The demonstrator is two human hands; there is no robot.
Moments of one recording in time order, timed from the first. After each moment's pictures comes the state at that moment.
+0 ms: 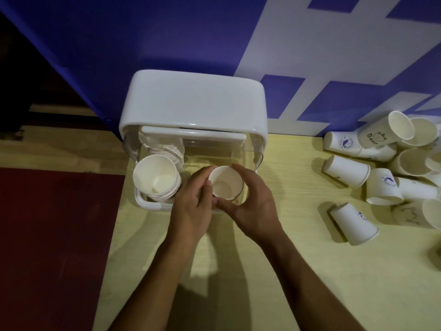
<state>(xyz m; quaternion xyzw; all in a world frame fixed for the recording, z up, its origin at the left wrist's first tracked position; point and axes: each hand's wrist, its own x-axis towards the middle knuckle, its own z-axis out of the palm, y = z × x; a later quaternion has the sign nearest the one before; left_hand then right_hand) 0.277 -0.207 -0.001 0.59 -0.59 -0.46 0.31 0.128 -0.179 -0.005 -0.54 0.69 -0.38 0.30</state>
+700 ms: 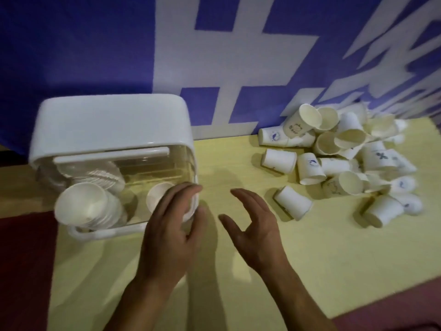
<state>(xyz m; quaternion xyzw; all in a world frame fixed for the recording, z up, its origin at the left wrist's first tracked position) 0.229 -0.169 0.057 0.44 -0.77 -0.32 0.34 0.058 -0.092 0.033 -0.50 0.77 -0.34 0.19</state>
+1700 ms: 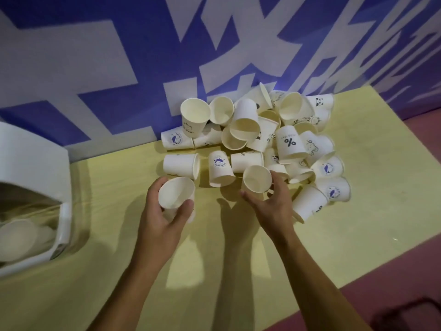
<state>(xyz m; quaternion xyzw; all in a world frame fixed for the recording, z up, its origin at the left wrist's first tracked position) -0.011 -0.111 -0.008 0.48 -0.63 -0.53 0.30 -0.242 -0.005 -0.032 -0.24 0.85 -0.43 0.20</state>
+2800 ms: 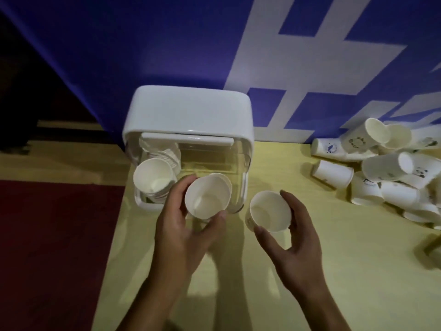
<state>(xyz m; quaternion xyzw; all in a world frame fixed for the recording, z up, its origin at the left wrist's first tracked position) 0.285 -0.149 0.062 0.51 -0.55 -0.48 0.46 0.094 -0.076 0.048 -0.44 0.70 -0.48 0.31</state>
